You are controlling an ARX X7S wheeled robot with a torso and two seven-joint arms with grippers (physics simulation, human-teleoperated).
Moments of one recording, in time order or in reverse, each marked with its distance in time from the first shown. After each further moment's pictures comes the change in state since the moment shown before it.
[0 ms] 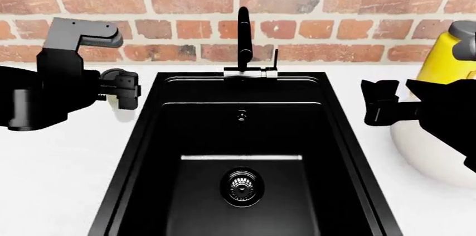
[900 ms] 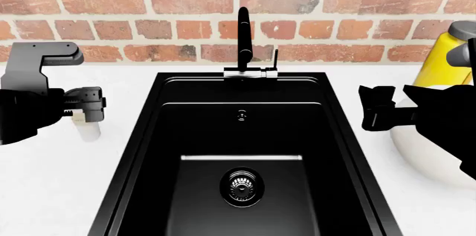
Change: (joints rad) left arm 0.089 -0.080 0.004 -0.142 0.055 0.043 0.057; right arm -0.025 0.003 -0.011 -0.005 -0.005 -0.013 -0.001
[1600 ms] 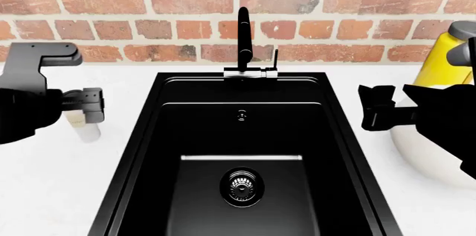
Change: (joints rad) left arm -0.019 -0.002 0.013 -0.001 -0.023 -0.026 -0.033; right arm 0.006 0.005 -0.006 -0.003 0.011 -0.004 0.005
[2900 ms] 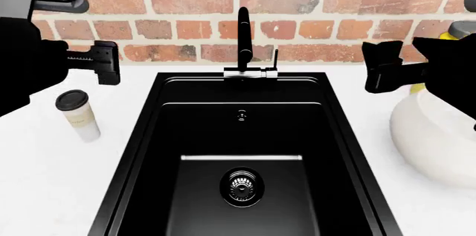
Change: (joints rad) left arm -0.145 -0.036 -0.118 0.301 -0.050 -0.019 -0.056; right arm 0.304 -0.042 -0.098 0.035 -0.008 0.094 0.031
